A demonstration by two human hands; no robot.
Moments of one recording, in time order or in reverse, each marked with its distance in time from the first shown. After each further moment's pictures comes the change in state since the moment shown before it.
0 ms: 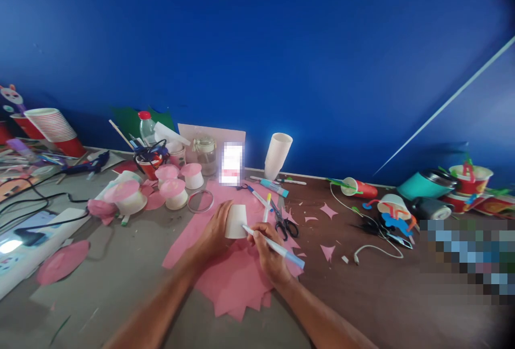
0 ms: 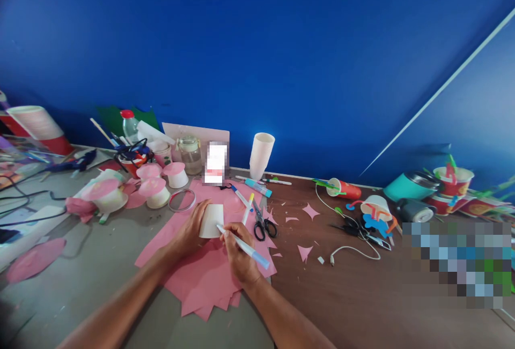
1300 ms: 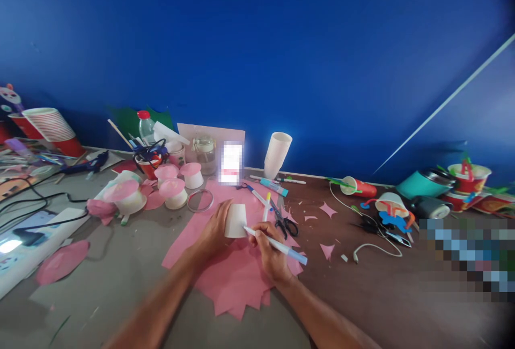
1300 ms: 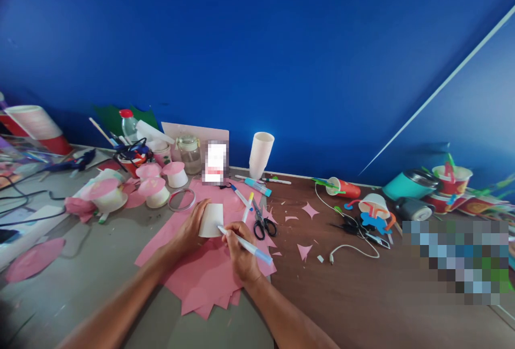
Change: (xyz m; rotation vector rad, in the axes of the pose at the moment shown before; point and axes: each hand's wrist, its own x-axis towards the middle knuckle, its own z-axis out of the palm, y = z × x) left_hand 0.001 -0.001 -0.004 0.015 -0.002 0.027; right_hand 0.000 -0.001 -0.002 0.069 -0.003 0.119
